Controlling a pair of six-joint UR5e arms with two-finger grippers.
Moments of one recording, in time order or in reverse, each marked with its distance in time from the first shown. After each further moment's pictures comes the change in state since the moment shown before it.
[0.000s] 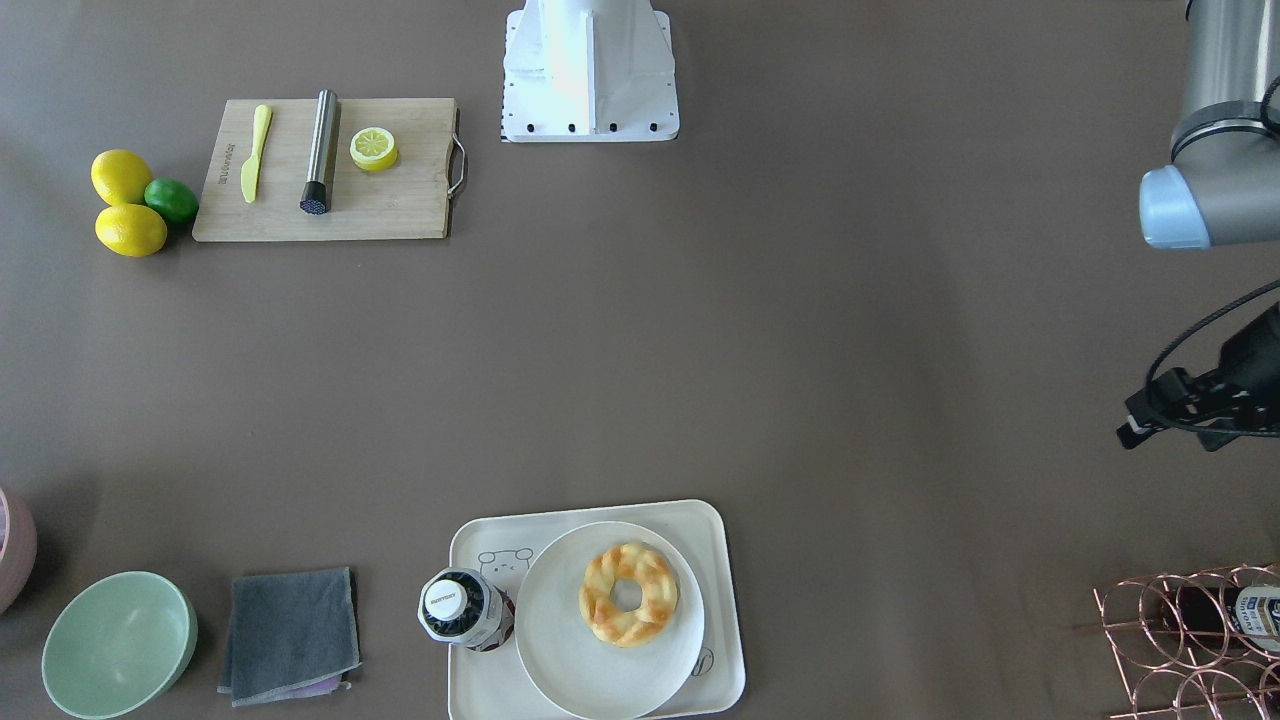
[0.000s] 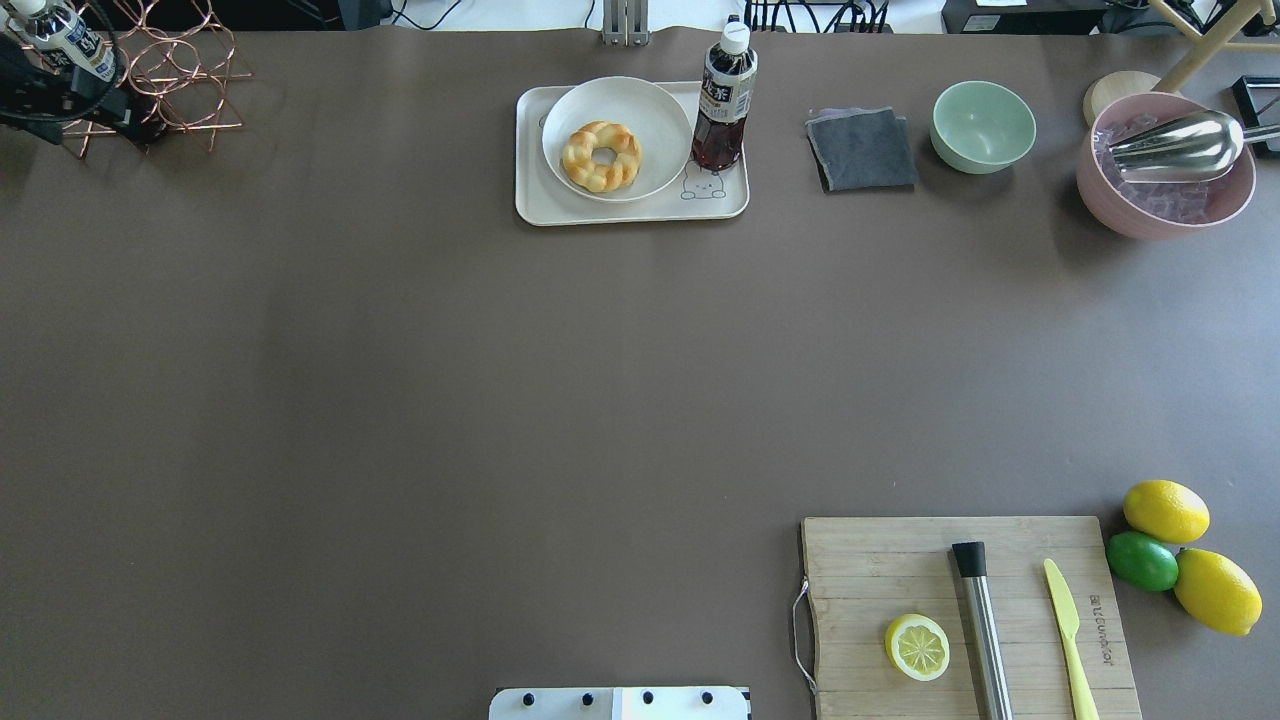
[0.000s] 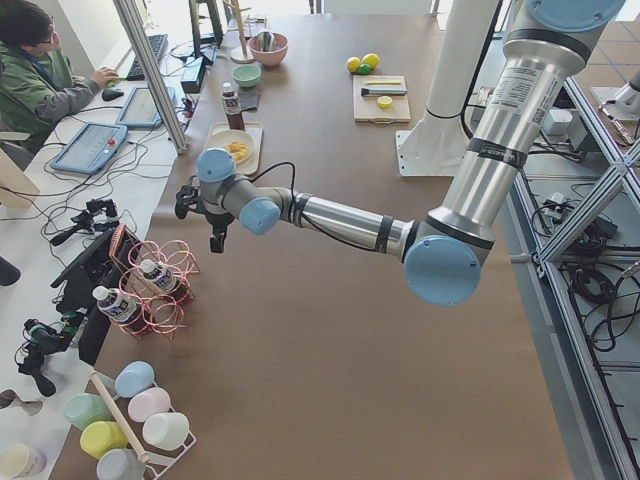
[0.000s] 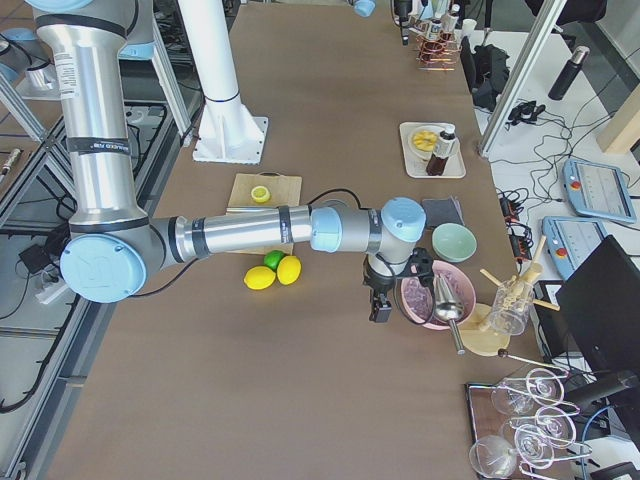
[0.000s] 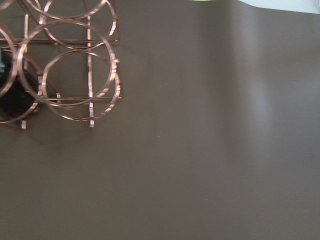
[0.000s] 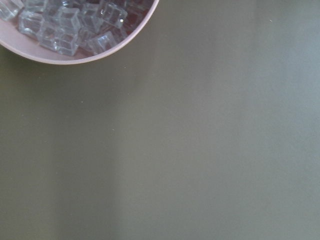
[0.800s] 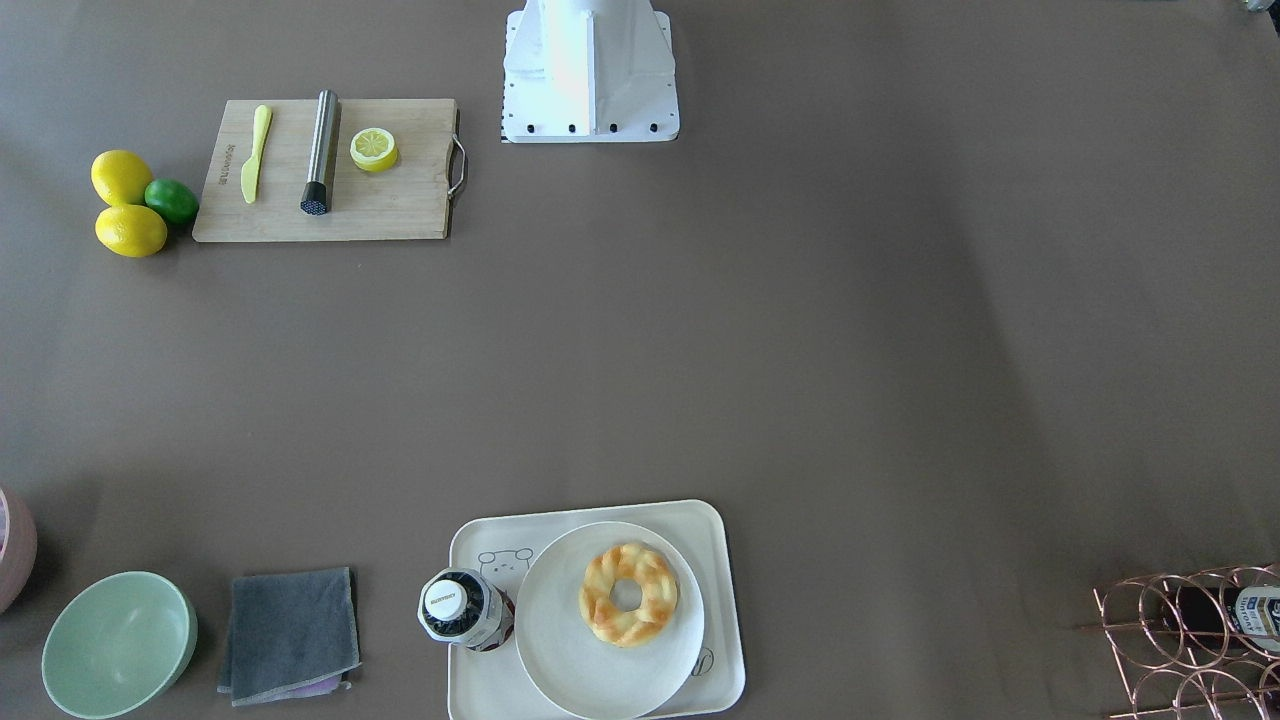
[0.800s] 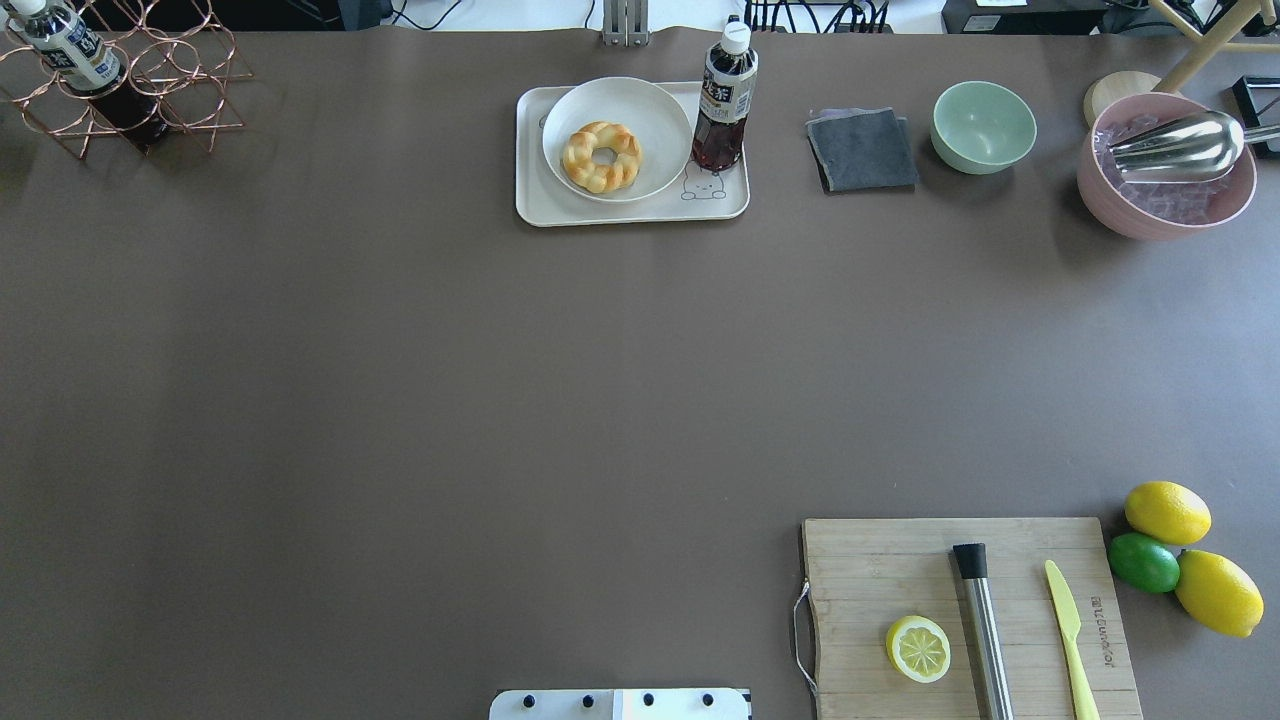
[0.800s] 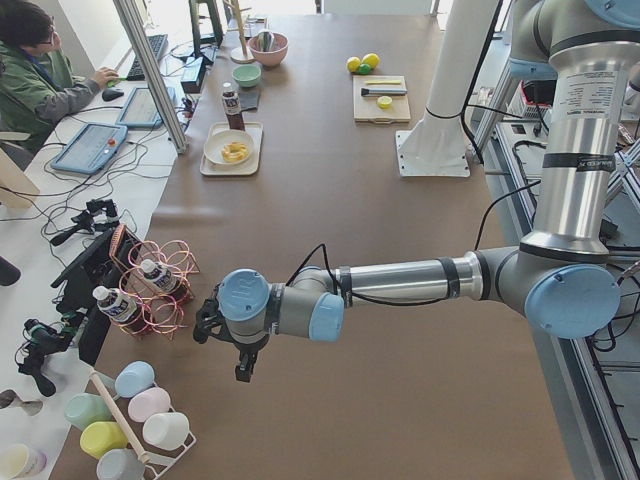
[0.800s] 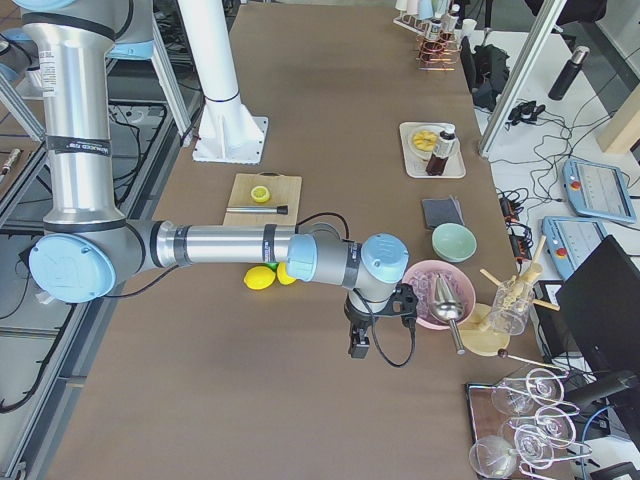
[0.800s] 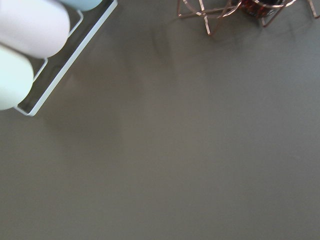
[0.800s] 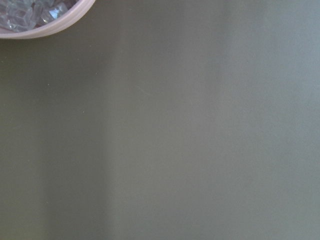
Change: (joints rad) left arm -0.341 0.294 0.044 0.134 -0.085 0.648; right arm 0.045 -0.042 -0.026 0.000 -0.005 -0.015
